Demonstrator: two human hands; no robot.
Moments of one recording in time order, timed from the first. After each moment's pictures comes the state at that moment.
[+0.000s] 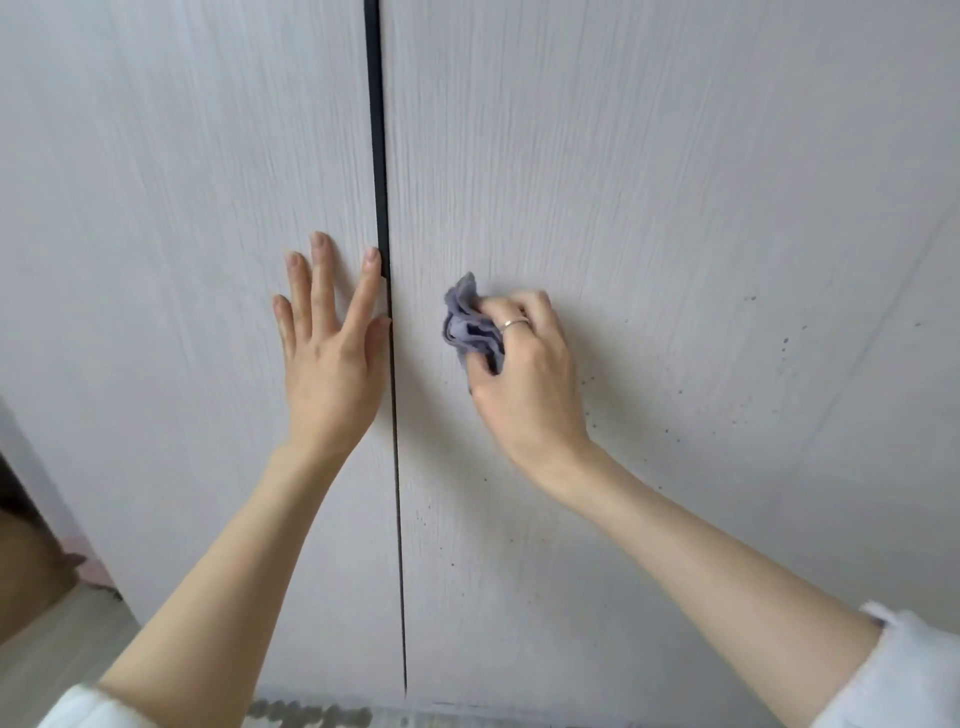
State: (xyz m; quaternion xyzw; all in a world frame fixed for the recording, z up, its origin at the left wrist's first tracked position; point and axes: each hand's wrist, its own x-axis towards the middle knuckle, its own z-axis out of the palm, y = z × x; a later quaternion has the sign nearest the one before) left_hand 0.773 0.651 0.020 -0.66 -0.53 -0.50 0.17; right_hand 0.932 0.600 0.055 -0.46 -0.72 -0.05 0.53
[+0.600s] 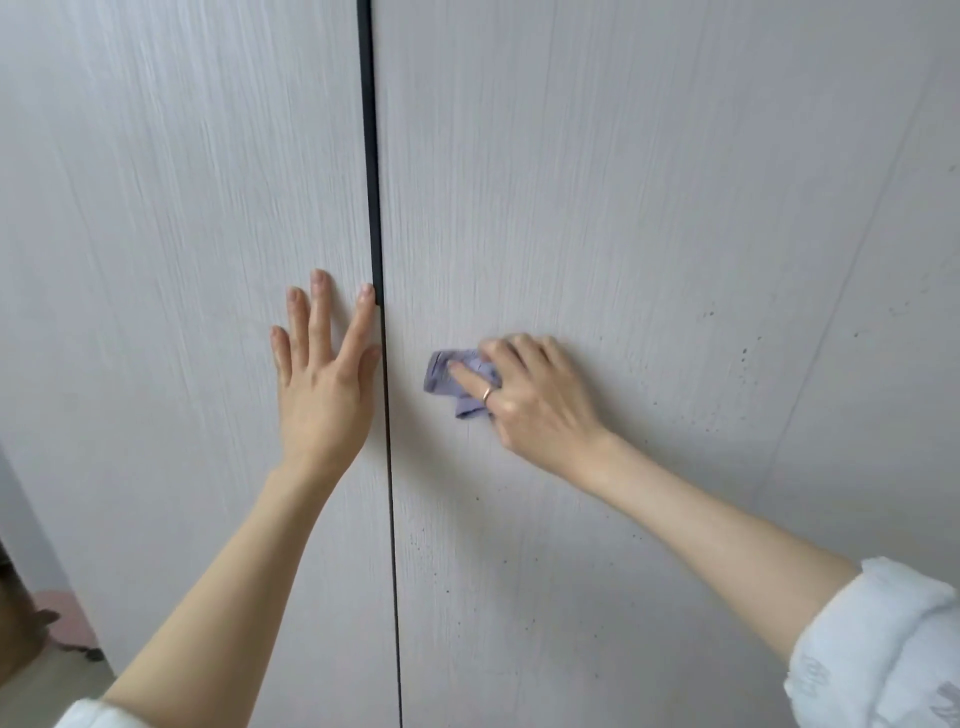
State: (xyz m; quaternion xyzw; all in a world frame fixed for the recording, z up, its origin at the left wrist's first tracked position) left_hand 0.767 0.645 0.017 -0.67 -0.54 -0.48 0.18; right_hand 0.975 0.628 0.038 -0.32 -0.78 -0.46 0.28
